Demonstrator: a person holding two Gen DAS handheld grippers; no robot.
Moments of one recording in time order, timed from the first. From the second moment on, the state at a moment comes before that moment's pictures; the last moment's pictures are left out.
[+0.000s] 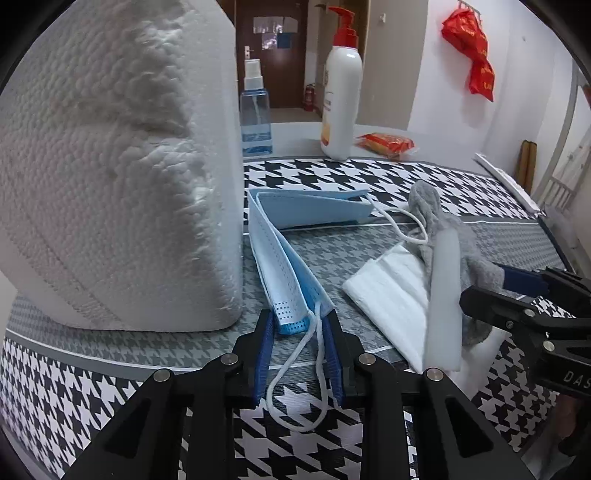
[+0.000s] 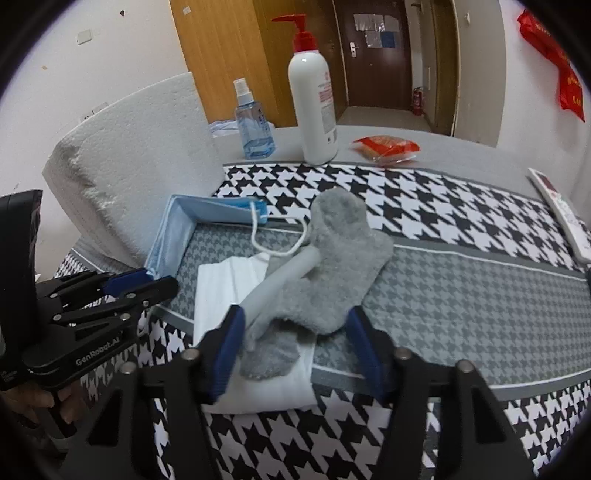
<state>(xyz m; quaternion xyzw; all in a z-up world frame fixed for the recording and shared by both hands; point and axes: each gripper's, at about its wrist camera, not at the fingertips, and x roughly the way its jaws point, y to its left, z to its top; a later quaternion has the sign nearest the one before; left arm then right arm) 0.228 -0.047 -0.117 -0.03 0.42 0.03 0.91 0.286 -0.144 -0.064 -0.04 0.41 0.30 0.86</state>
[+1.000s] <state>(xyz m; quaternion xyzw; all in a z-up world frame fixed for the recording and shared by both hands) 0.180 -0.064 -0.104 0.00 0.41 -0.02 0.91 0.245 -0.182 -0.049 -0.05 0.40 0.27 0.87</state>
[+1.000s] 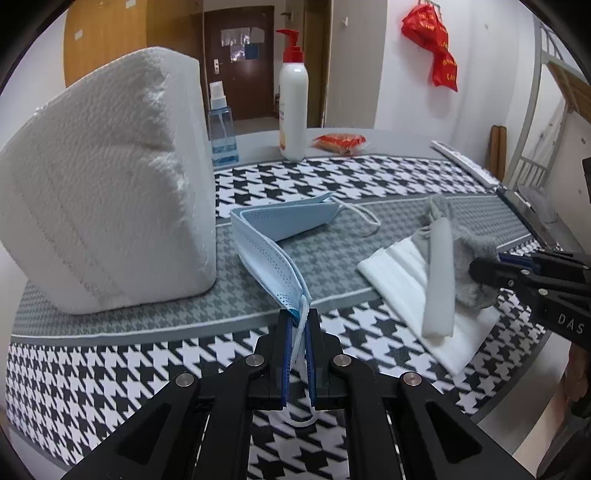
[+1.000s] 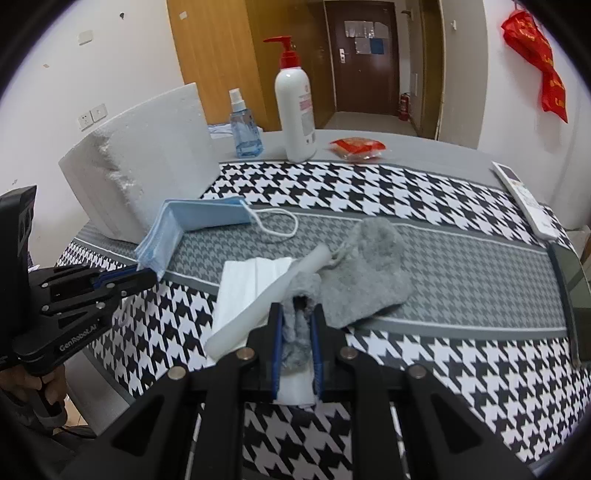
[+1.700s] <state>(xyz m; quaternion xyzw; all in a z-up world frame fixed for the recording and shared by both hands) 0.185 -0.046 -0.101 -0.02 0.39 0.02 0.92 0.235 -0.174 -0.042 -0.02 0.39 0.28 0.88</state>
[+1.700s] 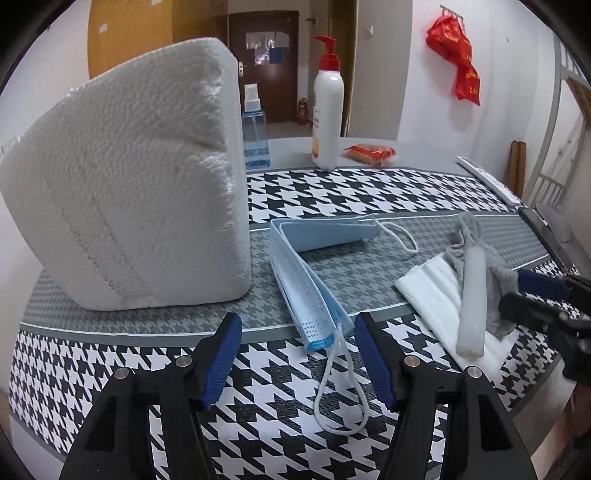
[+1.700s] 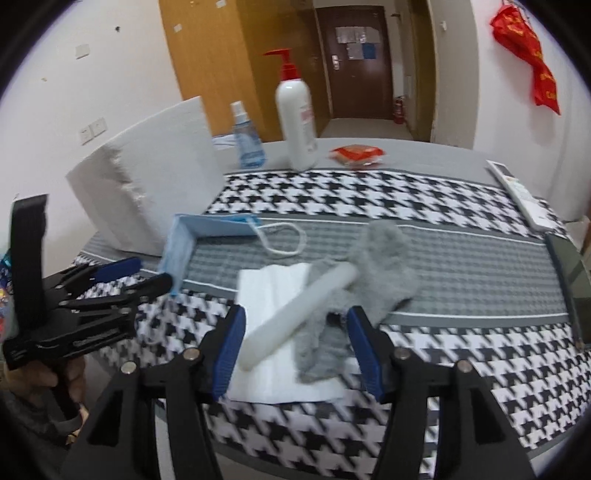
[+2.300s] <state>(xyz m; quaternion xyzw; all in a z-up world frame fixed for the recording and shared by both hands) 0.186 -0.038 -0.095 -0.01 0.39 0.00 0.92 0.238 -0.178 -0.036 -0.09 0.38 0.21 0.90</state>
